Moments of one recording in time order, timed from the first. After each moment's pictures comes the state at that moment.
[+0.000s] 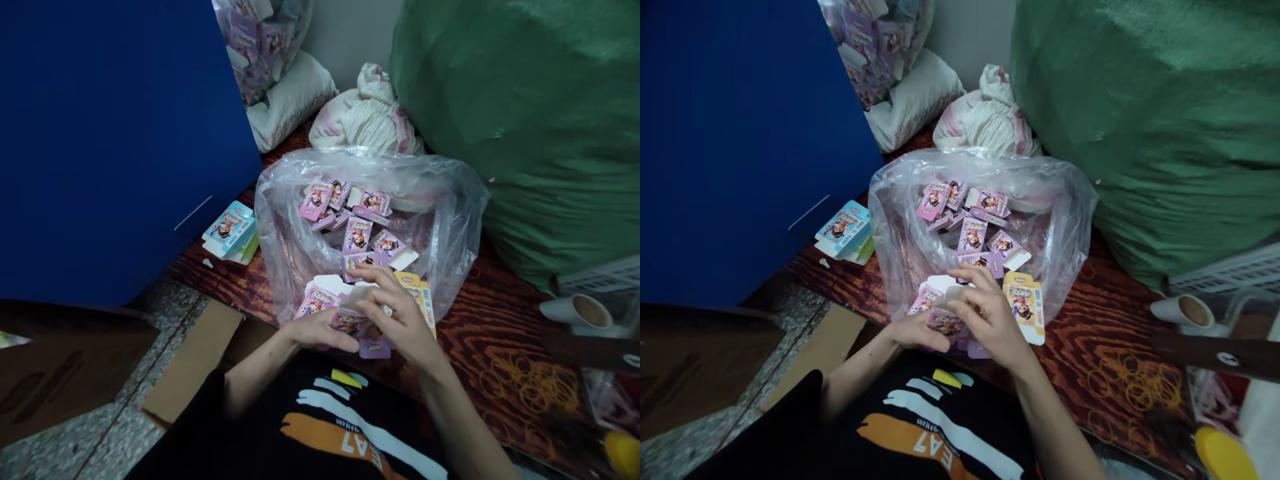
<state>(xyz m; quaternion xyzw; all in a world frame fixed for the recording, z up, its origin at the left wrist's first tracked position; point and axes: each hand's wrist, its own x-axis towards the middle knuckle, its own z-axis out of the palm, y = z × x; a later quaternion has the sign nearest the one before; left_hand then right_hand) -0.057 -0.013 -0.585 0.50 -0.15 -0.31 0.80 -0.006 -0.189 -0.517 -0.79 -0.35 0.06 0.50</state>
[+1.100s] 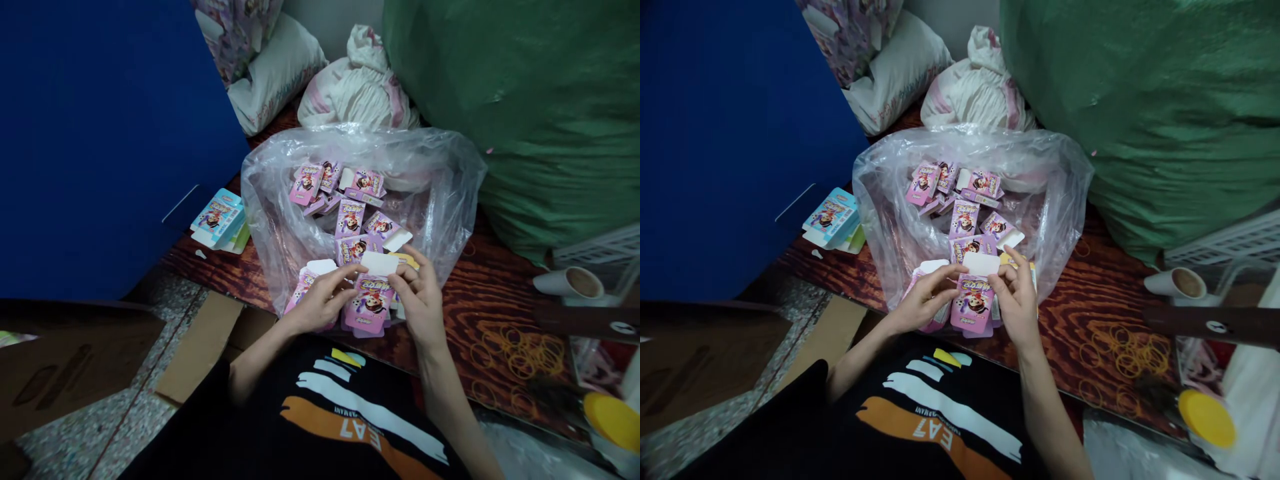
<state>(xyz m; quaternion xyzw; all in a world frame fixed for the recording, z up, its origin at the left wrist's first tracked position) -0.055 -0.033 -0.571 0.75 -0.11 -0.05 0.65 -0.014 -0.228 -0.565 -0.74 -0.05 0.02 0.67</state>
